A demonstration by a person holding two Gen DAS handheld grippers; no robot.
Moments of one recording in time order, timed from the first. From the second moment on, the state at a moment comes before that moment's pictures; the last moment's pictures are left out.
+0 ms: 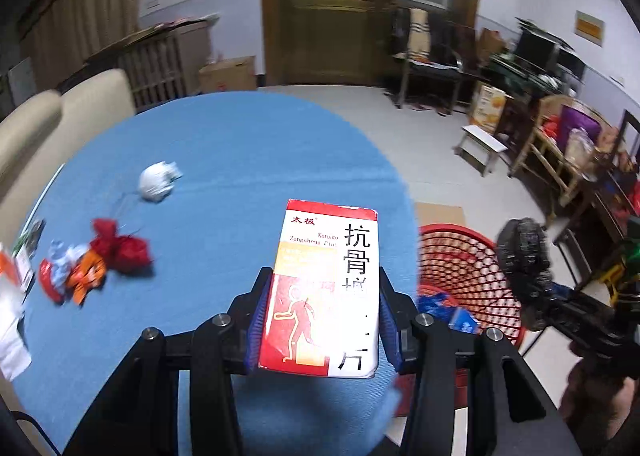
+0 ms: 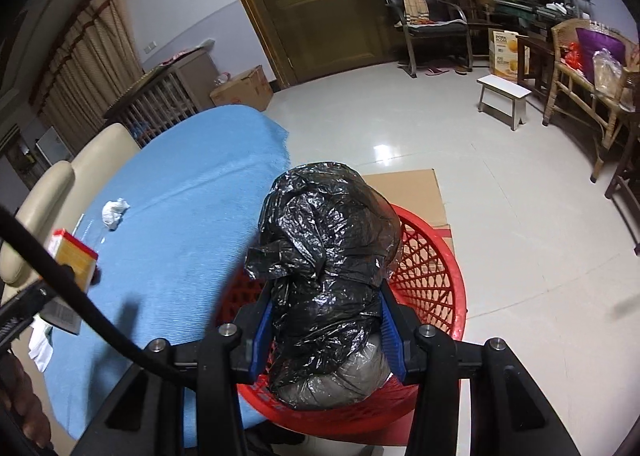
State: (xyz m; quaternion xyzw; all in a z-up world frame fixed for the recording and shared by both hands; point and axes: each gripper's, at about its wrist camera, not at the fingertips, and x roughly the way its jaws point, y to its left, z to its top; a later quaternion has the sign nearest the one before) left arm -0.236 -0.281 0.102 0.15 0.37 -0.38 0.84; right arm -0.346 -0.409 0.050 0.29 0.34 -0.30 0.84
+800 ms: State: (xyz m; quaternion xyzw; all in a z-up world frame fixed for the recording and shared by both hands) left arm -0.283 -0.391 0.085 0.20 0.38 -0.47 0.77; right arm -0.384 -0.449 0.047 0.33 0.31 -0.35 0.82
